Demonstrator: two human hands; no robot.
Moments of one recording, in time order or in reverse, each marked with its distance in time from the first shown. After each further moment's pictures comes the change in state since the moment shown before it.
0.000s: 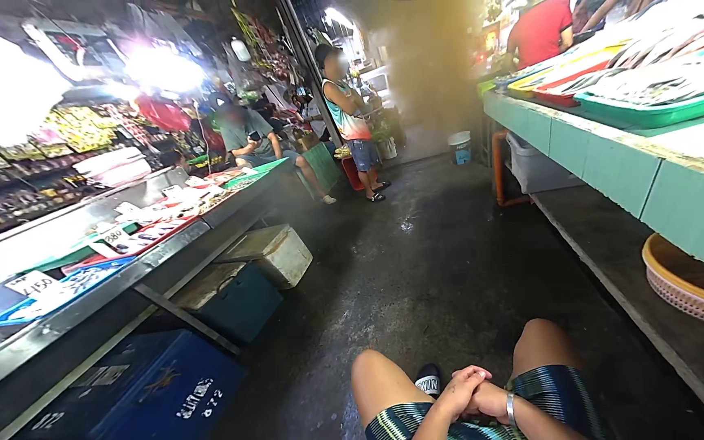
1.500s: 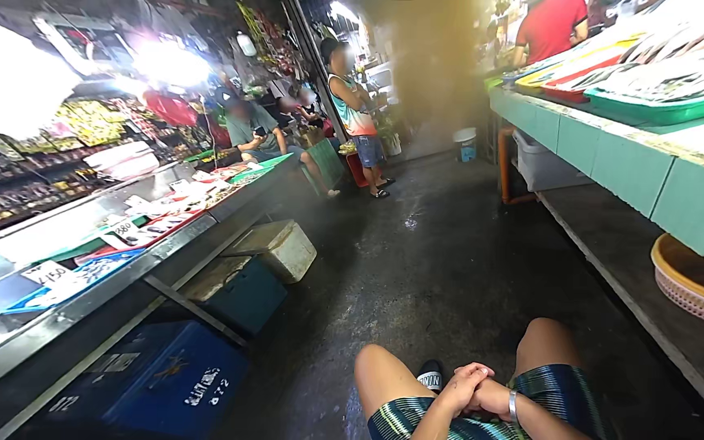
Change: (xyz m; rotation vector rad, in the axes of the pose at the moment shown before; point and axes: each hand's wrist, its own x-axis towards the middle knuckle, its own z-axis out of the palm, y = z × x) left_hand 0.000 -0.002 -0.001 -0.017 -0.012 0.005; right_hand -0.001 -0.002 0.001 -0.023 -0.005 0.019
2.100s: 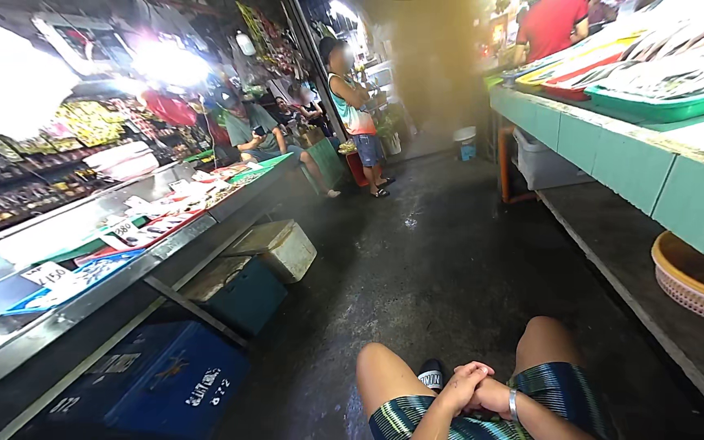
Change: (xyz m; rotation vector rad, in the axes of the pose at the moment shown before) left_hand -0.001 -0.003 -0.002 0.012 0.000 0.007; right_hand 0.002 0.002 0.001 -0.019 0.014 0.015
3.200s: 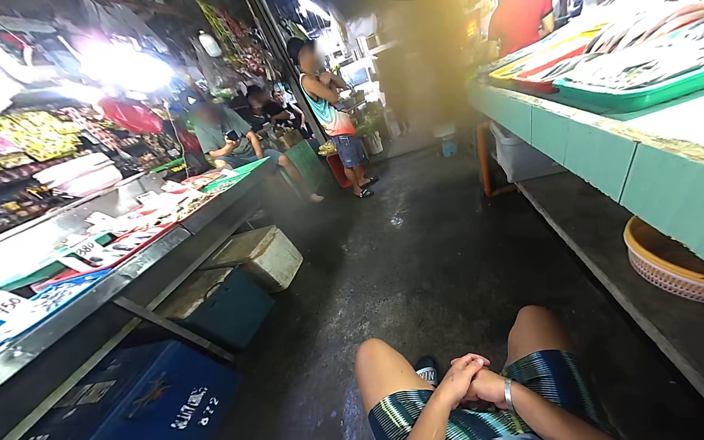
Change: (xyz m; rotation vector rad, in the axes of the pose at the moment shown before) left_hand 0.013 0.002 0.008 -0.006 -0.029 0.000; right_hand -0.001 0.009 -0.009 0.063 0.031 -0.028
